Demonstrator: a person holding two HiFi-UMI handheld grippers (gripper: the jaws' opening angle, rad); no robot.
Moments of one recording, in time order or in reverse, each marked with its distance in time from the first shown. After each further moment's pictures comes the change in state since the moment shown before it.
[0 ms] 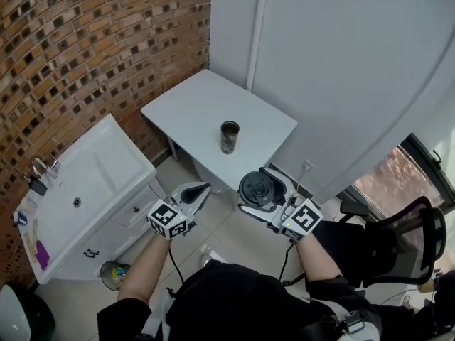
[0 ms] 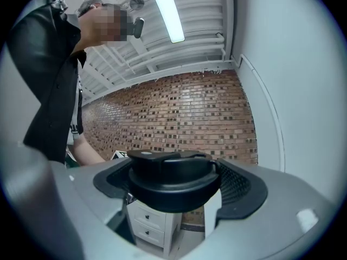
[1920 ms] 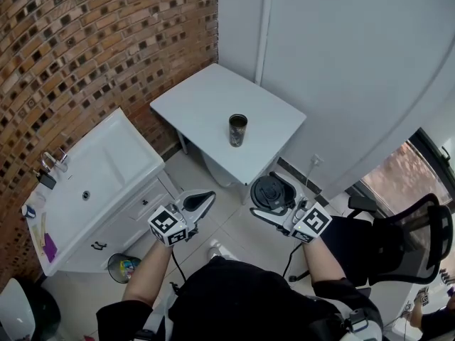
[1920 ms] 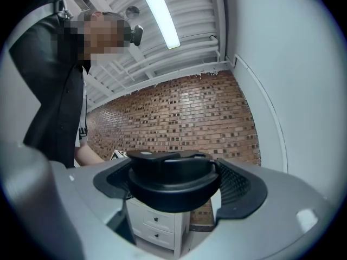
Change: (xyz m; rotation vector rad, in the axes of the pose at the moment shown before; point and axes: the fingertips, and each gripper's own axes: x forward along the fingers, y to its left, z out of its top) left arm -0.035 -0.039 0.000 -0.019 -0.002 -0.051; right arm -0.030 0.014 -0.019 0.047 -0.040 0.015
